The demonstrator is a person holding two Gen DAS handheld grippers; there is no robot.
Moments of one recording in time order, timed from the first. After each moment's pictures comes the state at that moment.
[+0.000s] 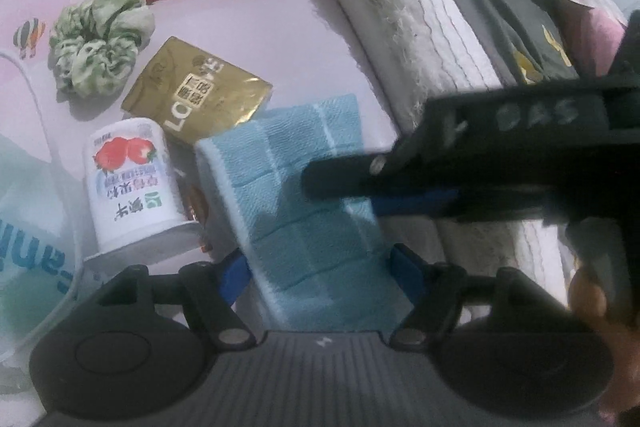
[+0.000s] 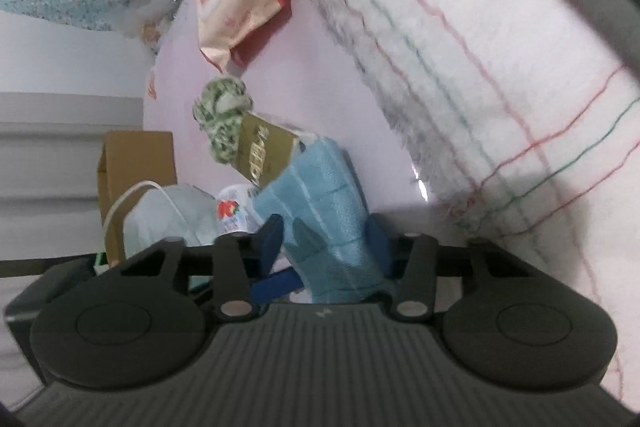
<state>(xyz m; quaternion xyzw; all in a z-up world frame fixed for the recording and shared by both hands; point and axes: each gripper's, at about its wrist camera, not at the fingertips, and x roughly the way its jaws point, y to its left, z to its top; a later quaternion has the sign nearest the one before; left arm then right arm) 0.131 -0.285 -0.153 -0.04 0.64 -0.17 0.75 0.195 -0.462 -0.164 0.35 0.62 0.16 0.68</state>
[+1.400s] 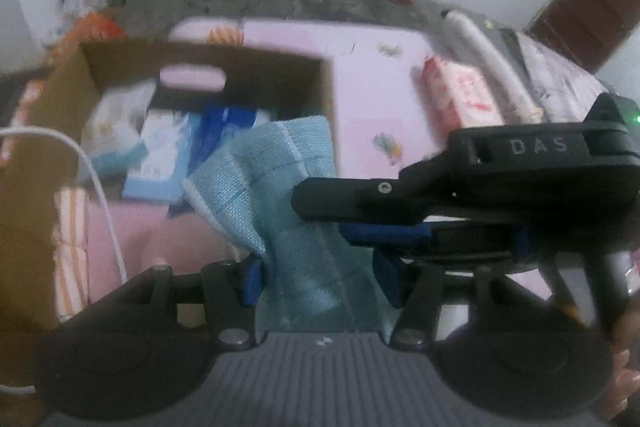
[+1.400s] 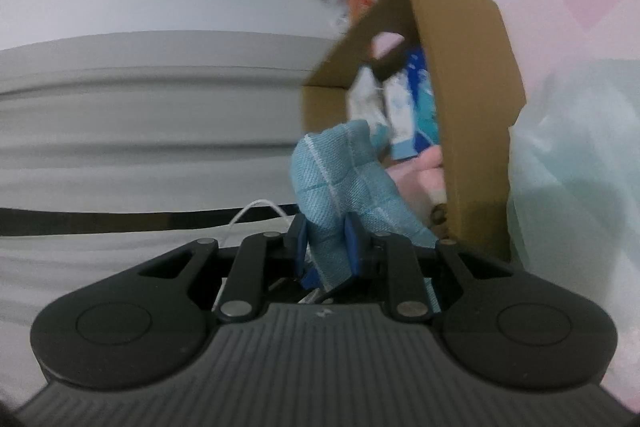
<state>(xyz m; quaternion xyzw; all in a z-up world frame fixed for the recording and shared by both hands) 0.103 0.067 -0.036 -0.10 0.54 -0.07 0.83 0.203 -0.114 -0.065 0.44 0.57 0.34 0.61</state>
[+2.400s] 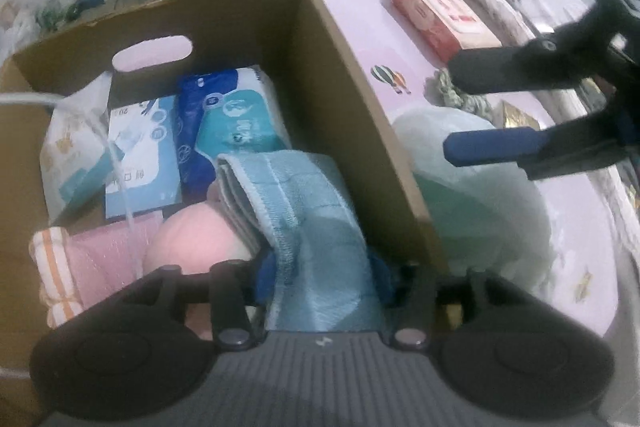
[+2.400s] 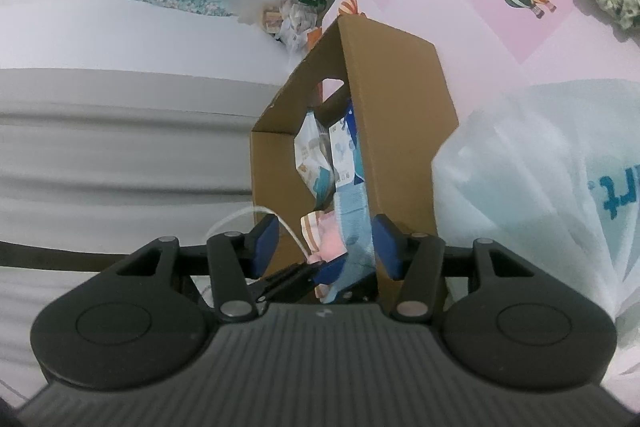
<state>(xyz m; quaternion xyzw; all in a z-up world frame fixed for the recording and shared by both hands) 0.107 0.090 -0.084 0.02 0.56 -0.17 0.81 0.190 -0.145 -0.079 0.43 0.54 0.27 0.66</state>
